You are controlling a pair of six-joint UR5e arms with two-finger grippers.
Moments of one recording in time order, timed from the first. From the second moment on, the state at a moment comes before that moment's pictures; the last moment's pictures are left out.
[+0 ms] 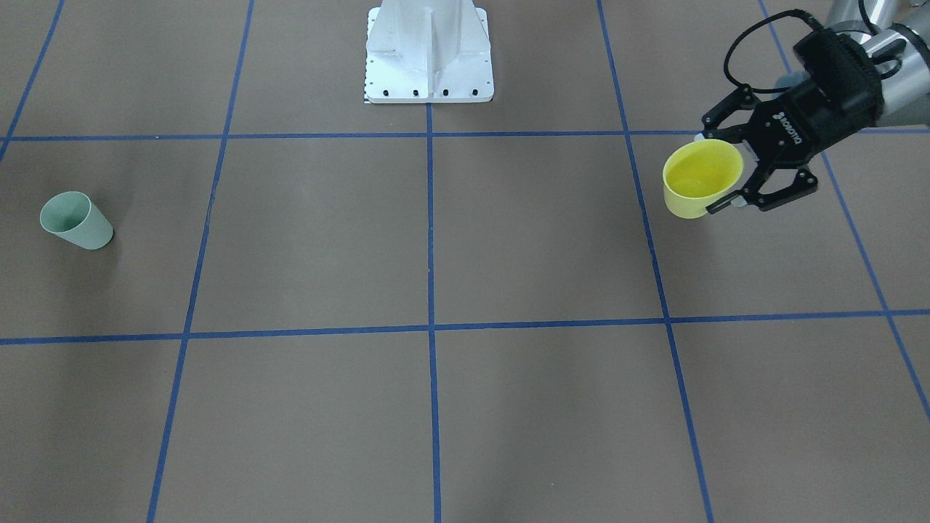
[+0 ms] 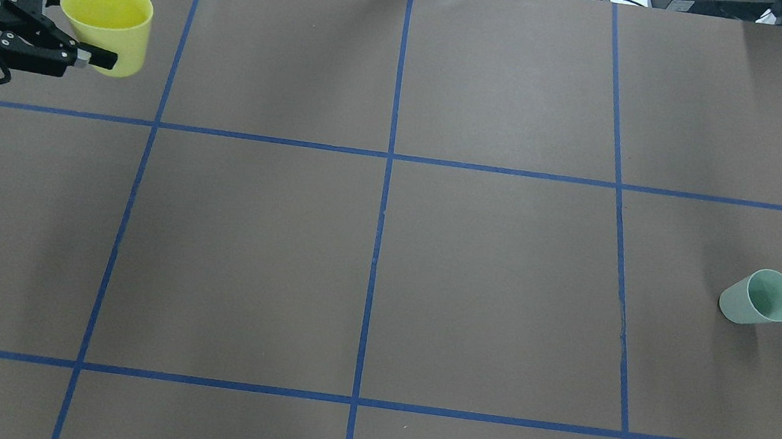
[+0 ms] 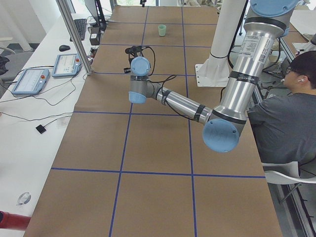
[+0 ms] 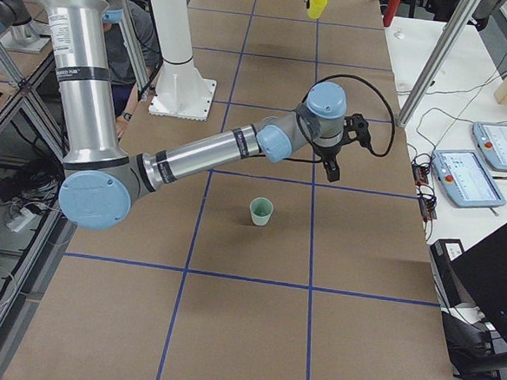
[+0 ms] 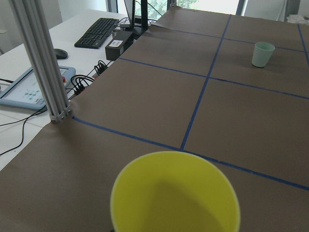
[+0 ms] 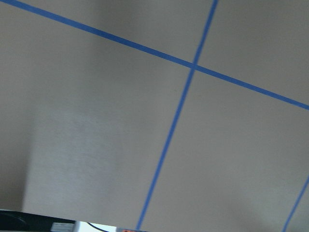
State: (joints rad) left arm -1.10 -1.87 -1.67 -2.86 -2.45 -0.30; right arm 1.34 -1.35 1.80 -1.32 2.46 0.38
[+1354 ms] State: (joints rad) left arm -0.82 -1.95 -1.67 -2.85 -2.15 -0.31; right arm 0.85 -0.89 1.86 -1.41 2.28 1.29
